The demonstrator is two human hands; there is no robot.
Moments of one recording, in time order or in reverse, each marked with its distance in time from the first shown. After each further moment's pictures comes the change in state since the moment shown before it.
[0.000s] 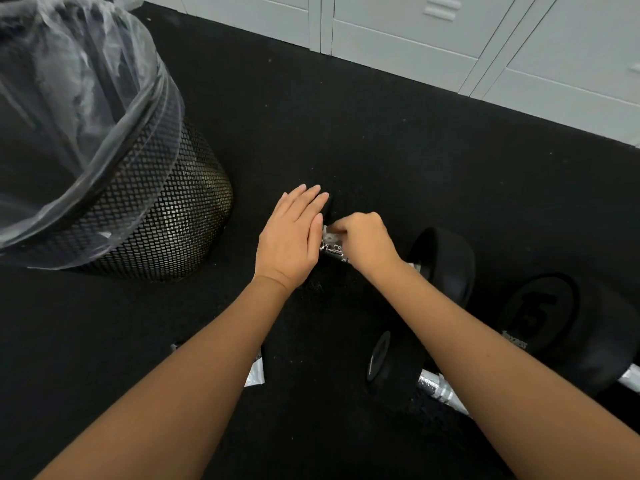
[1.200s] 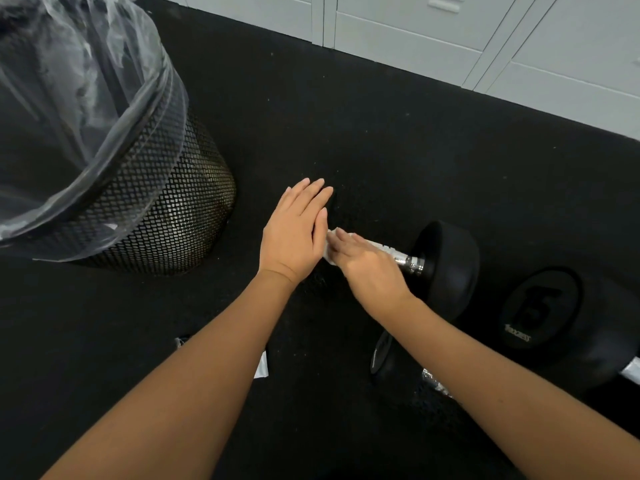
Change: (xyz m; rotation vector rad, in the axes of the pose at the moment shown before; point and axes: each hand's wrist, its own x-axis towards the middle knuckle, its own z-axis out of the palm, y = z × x) left_hand -0.001 0.001 0.000 -0.019 -0.006 -0.013; right_hand -0.051 0.004 0.019 -0.368 0.003 -0.374
